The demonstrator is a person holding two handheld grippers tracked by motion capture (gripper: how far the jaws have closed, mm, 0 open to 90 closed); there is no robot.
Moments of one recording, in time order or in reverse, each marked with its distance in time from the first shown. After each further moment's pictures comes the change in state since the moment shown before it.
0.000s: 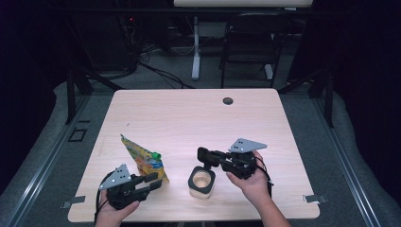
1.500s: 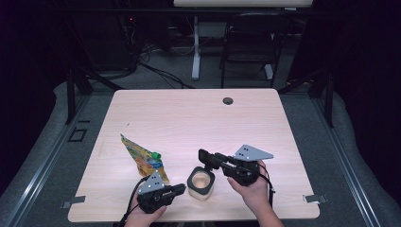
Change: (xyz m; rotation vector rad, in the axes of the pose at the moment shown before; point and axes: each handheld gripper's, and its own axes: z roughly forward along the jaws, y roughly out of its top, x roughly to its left) left arm -0.028 -0.017 0.069 0.112 -0.057 0.047; right arm 0.012 -0.012 -0.011 -0.116 -0.009 0.014
